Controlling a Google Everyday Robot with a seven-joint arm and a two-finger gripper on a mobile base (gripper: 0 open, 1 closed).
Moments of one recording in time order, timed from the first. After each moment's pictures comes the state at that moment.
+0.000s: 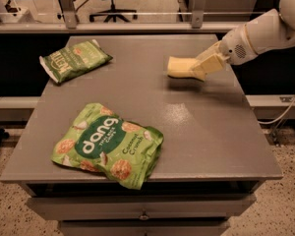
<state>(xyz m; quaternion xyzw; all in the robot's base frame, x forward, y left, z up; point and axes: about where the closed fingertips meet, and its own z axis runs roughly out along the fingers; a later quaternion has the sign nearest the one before) 0.650 -0.169 0.886 -0.47 0.78 0.22 0.35</state>
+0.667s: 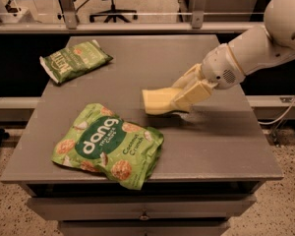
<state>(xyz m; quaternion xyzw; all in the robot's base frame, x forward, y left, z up) 0.536 -0.098 0.878 -0.58 0.71 0.28 0.30</state>
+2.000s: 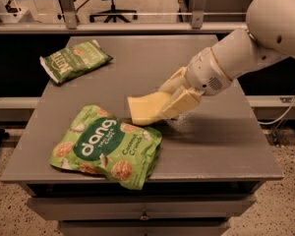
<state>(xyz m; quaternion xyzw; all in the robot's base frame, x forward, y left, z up) 0.507 -0.062 0.879 -0.62 0.68 0.25 0.29</state>
